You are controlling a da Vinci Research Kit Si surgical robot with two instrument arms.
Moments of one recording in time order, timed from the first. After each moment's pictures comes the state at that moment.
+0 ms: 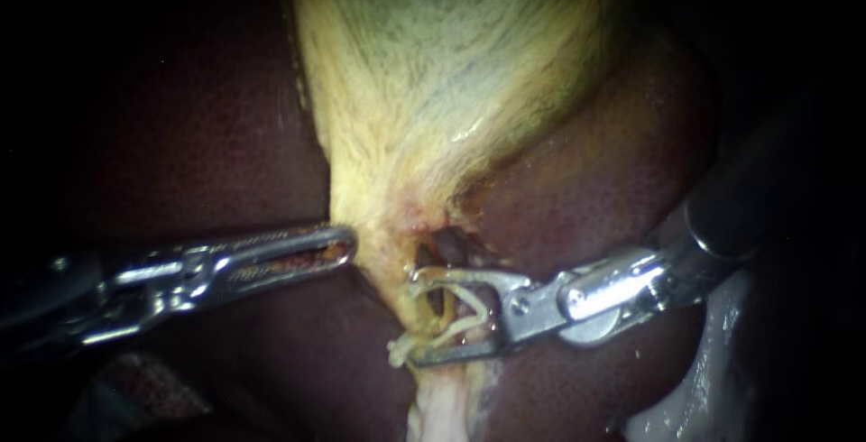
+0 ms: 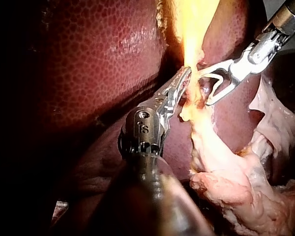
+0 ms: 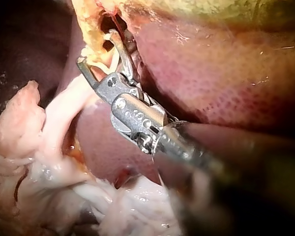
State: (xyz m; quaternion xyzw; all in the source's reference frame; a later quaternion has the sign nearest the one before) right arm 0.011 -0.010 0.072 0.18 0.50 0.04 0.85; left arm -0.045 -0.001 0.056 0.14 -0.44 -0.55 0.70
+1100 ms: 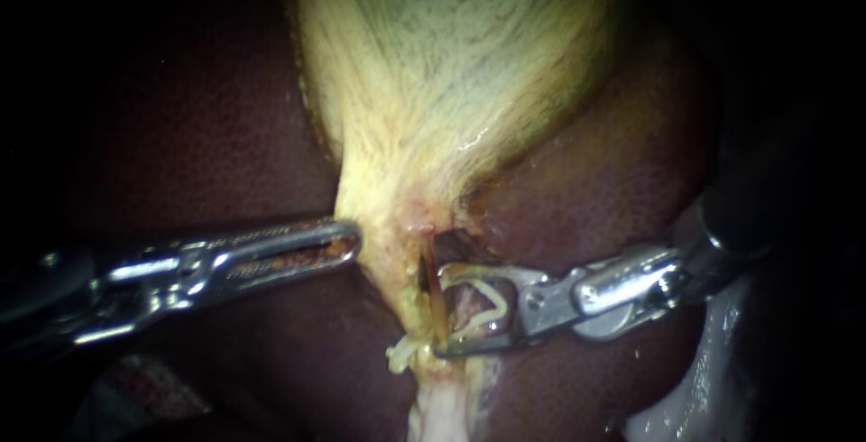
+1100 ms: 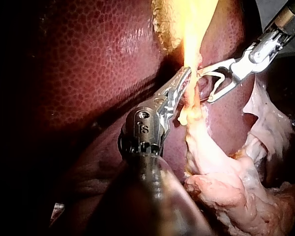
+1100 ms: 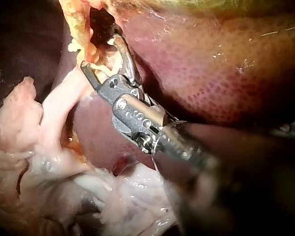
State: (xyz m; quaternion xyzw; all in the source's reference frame) right arm 0.007 -0.009 0.068 0.18 0.49 0.05 0.85; left arm -0.046 0.000 0.055 0.15 -0.44 -0.56 0.69
